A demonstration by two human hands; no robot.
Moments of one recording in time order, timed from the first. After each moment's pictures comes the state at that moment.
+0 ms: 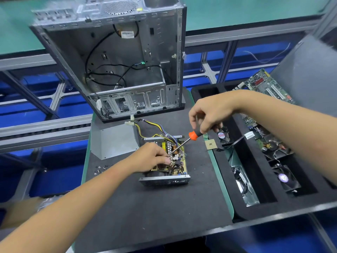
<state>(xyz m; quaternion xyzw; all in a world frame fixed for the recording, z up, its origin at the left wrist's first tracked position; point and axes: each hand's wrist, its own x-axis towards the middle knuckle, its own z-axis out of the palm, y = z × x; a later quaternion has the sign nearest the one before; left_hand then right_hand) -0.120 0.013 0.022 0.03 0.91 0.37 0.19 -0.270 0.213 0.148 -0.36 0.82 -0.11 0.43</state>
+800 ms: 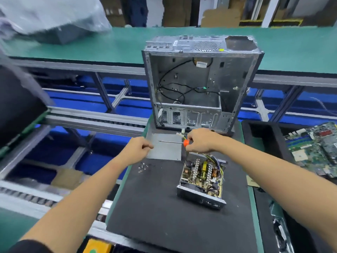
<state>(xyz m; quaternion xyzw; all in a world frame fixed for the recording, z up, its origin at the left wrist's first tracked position) -0.038 -0.120 0.047 -0.24 0.93 0.28 -0.03 -0.214 0.069 0.099 -0.51 0.83 -0.03 0.22</state>
